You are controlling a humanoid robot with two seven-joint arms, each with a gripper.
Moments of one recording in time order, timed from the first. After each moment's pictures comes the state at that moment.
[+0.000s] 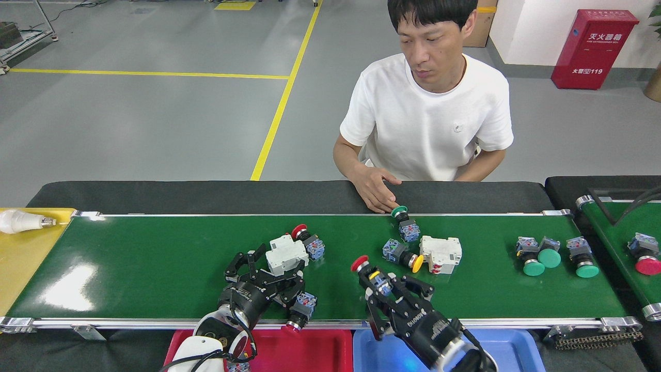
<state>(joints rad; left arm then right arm) -0.32 -0.03 -0.16 -1.10 -1.67 -0.29 0.02 0.01 -0.09 0.30 -1.61 1.18 -0.57 0.03</state>
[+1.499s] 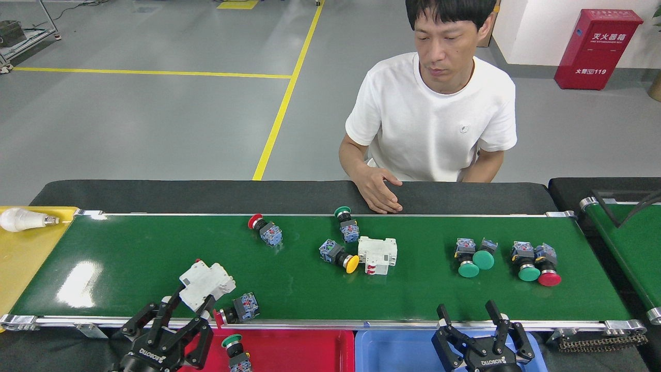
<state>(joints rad) 0.18 0.09 0.03 -1.76 -1.52 -0.57 0.04 0.23 0.05 0.03 -1.73 1.39 -0.02 -0.04</state>
